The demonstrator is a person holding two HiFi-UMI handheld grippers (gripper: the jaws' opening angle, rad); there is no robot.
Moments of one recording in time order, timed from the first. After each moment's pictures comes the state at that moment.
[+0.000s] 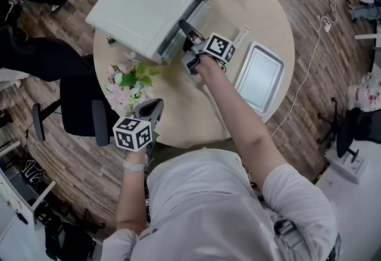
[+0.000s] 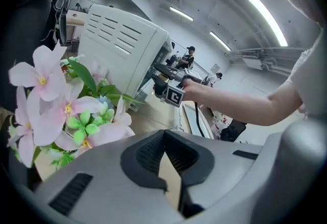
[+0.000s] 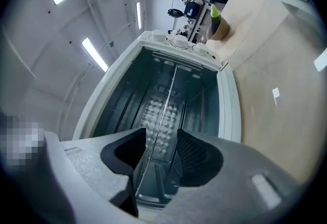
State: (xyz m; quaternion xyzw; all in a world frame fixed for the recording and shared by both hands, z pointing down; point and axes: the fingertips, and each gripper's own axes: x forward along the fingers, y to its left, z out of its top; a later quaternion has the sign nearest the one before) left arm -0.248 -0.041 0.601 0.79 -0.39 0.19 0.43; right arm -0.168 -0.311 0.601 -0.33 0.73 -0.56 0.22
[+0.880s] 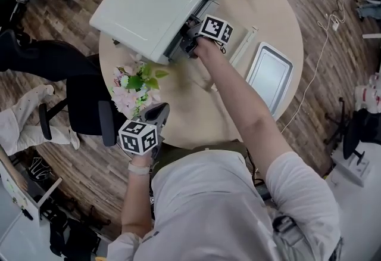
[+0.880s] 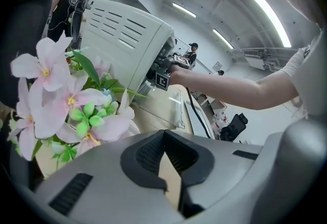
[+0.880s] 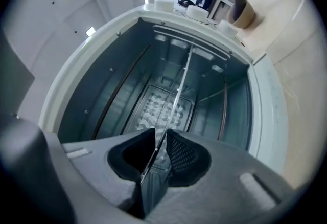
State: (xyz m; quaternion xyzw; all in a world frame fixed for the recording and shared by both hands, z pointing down) left arm -0.251 -0.036 0.610 0.78 -0.39 0.20 0.44; right arm -0.209 -0.373 0.602 -0.30 0.76 -0.54 0.19
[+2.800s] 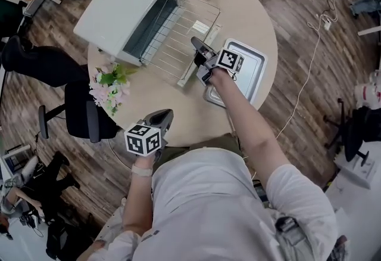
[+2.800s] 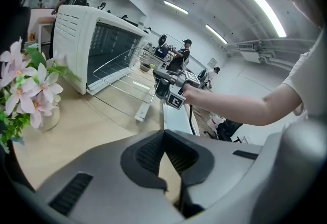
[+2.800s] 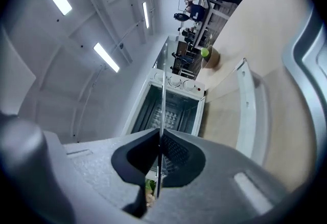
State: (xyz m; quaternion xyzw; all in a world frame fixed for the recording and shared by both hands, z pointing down) left arm -0.107 0.023 0.588 0.80 -0.38 0.21 0.42; right arm -0.020 -0.242 0.588 -0.26 0.76 -0.54 0.23
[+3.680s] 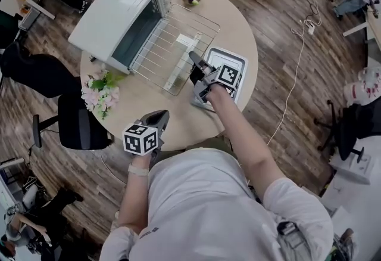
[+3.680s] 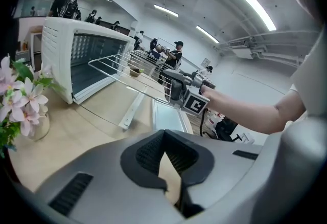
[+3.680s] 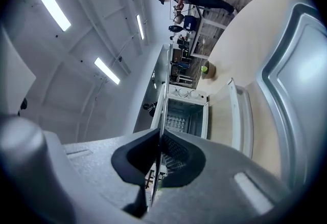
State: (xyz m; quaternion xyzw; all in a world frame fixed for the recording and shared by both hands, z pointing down) left arm -0.060 0.025 0.566 0.82 -0.37 0.21 0.38; right arm 0.042 -0.180 0.523 -0.27 0.73 -0.56 0.28
